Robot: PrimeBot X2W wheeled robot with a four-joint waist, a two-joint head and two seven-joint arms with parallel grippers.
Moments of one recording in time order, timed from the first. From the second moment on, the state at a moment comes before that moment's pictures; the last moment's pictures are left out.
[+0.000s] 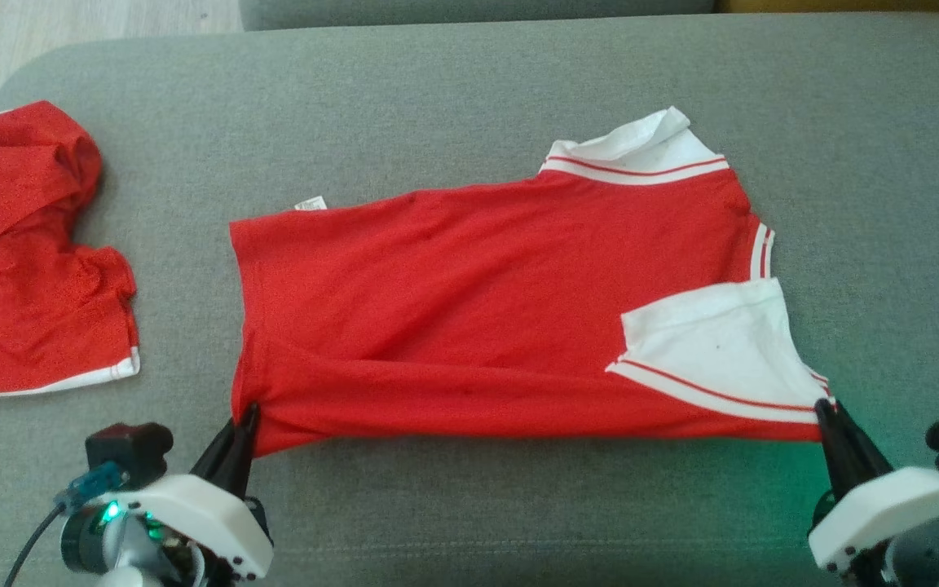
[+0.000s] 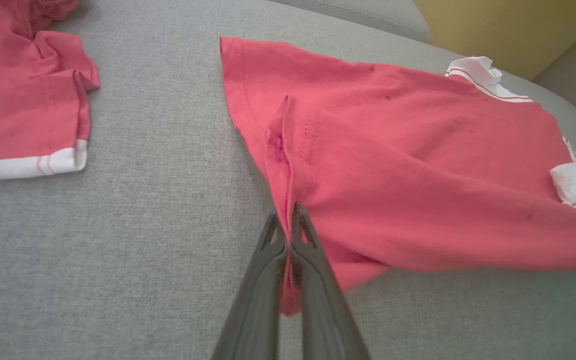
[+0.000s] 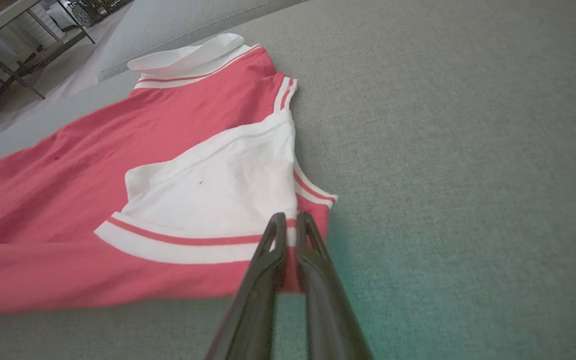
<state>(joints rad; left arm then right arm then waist) 0.04 0.26 -0.26 0.13 -0.51 0.03 0.03 0.14 -0.04 -0.14 0.00 0.33 0.13 0.30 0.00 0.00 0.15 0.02</state>
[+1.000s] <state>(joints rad) 0.00 0.26 -0.24 0.03 -0.41 0.13 -0.17 -0.01 -0.04 -0.03 -0.08 0.17 0.13 0.04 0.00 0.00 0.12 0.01</state>
